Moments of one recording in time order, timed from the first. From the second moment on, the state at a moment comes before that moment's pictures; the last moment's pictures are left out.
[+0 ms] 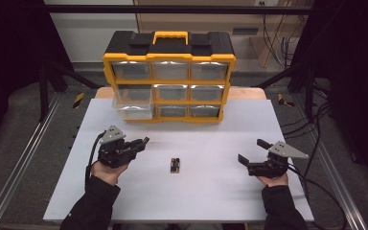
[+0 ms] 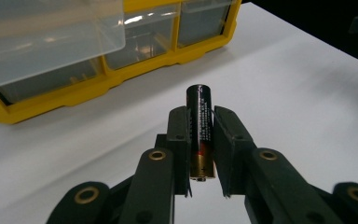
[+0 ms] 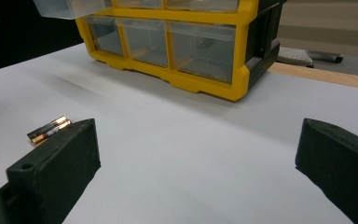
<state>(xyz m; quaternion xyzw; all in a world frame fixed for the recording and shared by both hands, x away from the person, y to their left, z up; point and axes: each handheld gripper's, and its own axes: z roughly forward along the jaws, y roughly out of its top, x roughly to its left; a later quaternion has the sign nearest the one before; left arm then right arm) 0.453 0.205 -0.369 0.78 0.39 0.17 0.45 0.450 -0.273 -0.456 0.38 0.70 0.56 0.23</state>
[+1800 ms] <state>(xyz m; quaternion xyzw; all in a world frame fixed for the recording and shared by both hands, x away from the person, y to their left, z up) 0.518 0.225 -0.269 0.75 0.38 0.22 0.48 0.451 -0.274 -0.456 0.38 0.70 0.56 0.23</state>
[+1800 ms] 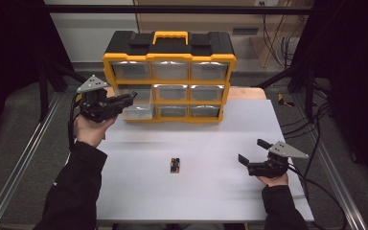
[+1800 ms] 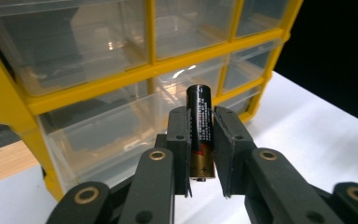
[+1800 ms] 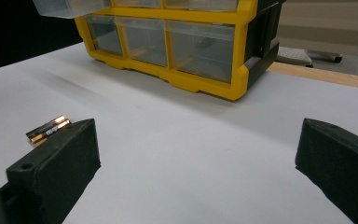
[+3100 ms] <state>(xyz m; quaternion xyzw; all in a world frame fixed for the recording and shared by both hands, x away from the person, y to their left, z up) 0.583 0.221 -0.310 0.78 0.43 0.23 0.39 0.451 -0.273 -0.456 0.38 0.70 0.56 0.23</state>
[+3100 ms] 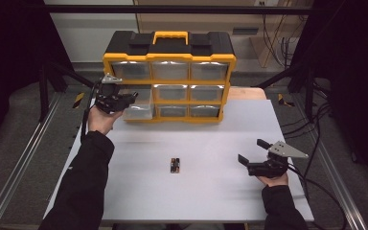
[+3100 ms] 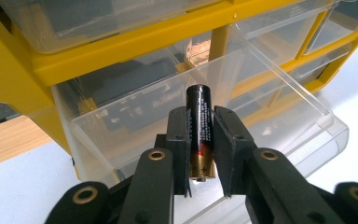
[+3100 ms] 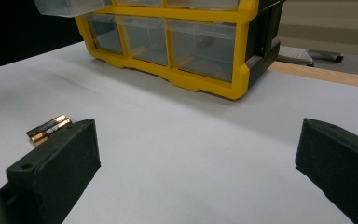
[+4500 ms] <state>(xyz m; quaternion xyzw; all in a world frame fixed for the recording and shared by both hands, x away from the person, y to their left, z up) 0.479 0.215 -0.339 0.72 0.36 0.23 0.55 0.450 -0.274 -0.456 0.38 0.70 0.56 0.23</state>
